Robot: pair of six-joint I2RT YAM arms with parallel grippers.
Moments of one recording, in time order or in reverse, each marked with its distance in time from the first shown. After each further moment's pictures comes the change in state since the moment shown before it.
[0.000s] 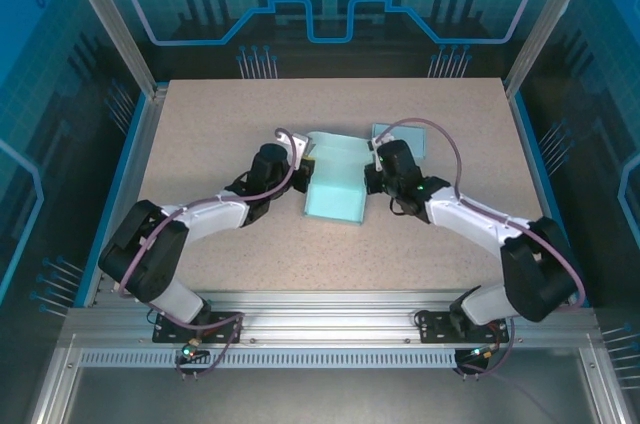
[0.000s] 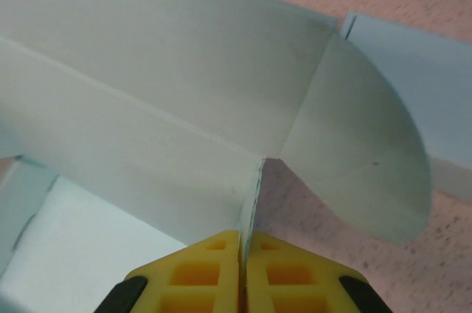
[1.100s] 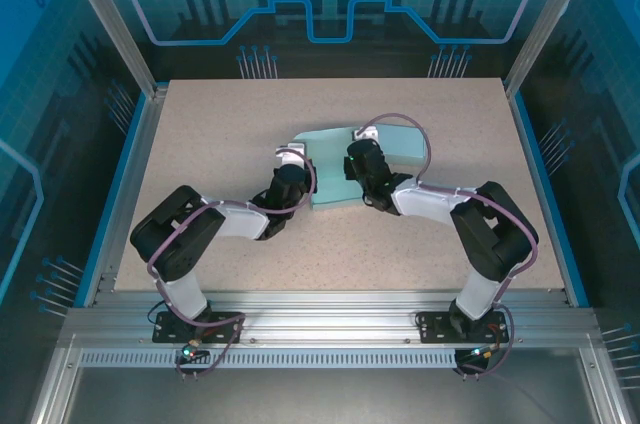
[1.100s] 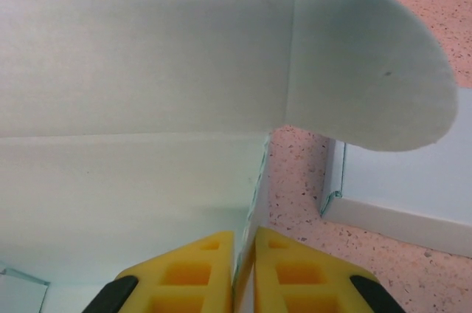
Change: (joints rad) left arm -0.111 0.189 -0.067 0.336 -0.427 -0.192; right arm 0.083 0.256 0.063 0.293 0.222 0.124
